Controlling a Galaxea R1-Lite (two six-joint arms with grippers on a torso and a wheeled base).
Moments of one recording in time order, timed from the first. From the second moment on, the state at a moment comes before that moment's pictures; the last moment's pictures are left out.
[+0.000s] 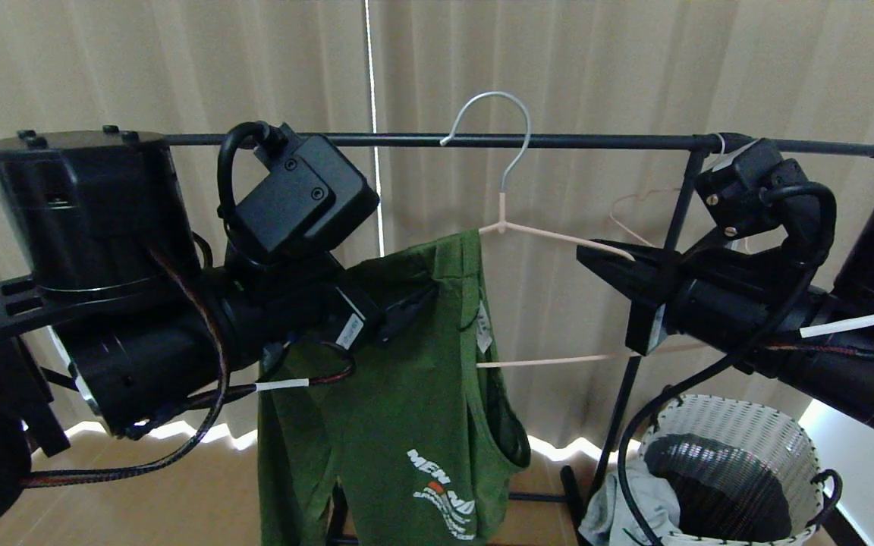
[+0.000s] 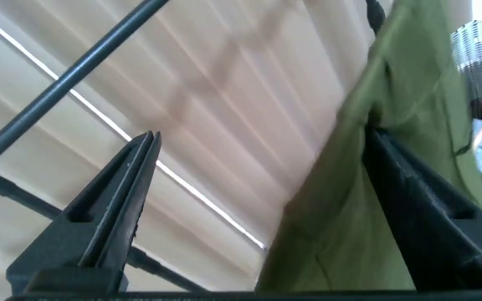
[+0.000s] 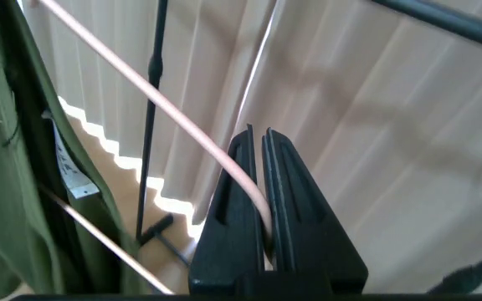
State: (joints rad) left arm -0.69 1.53 -0.88 -0.56 0.08 0.56; right arm 0.62 1.51 -0.74 -0.73 -0.03 -0.17
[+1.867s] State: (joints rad) left arm -0.50 1.53 -0.78 -0.66 0.27 0.52; right arm 0.58 1.46 -0.61 -0.77 -0.04 -0.18
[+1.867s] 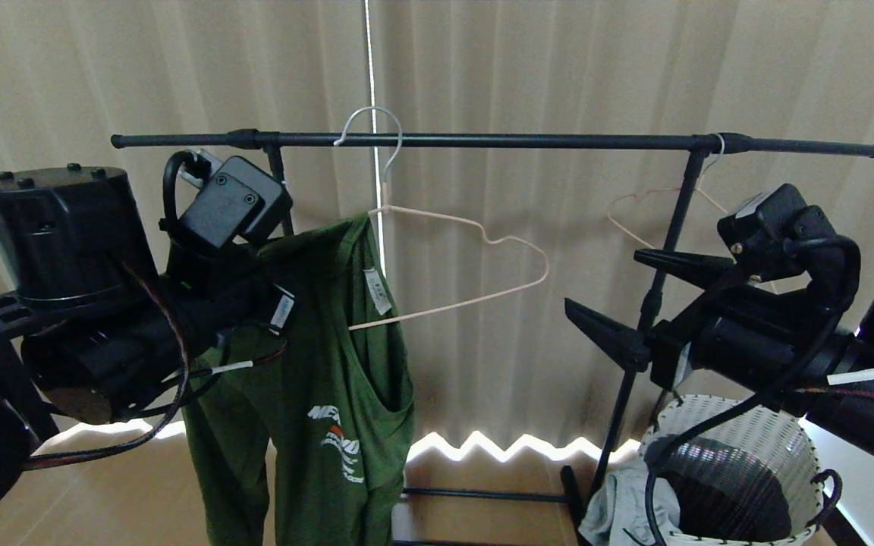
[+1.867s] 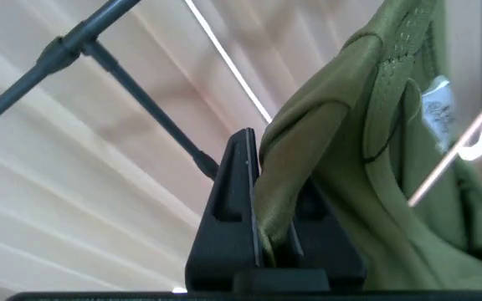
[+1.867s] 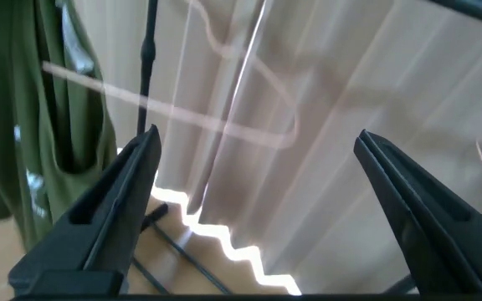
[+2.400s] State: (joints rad) left arm -0.56 1.55 -0.81 -0.80 0.27 0.47; right arm 0.63 1.49 -0.56 -0.77 -0.04 -0.18
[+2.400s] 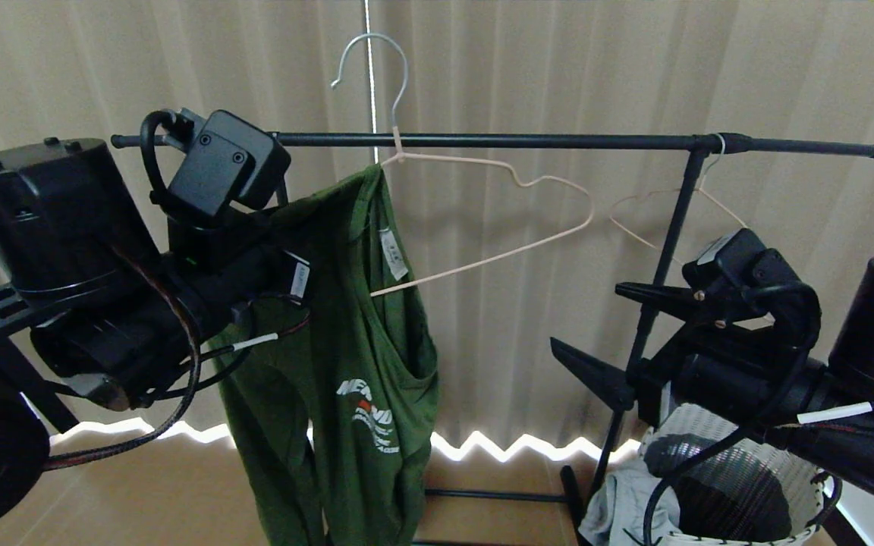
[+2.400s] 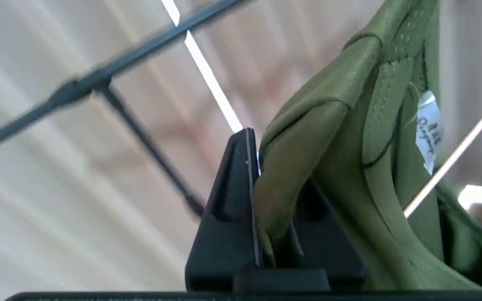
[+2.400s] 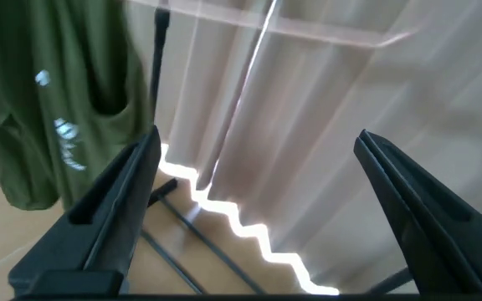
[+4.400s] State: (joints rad) left arm -0.61 1.59 -0.76 -0.91 0.27 0.41; right arm 0.35 1.66 -0.55 -0.86 -0.16 -0.33
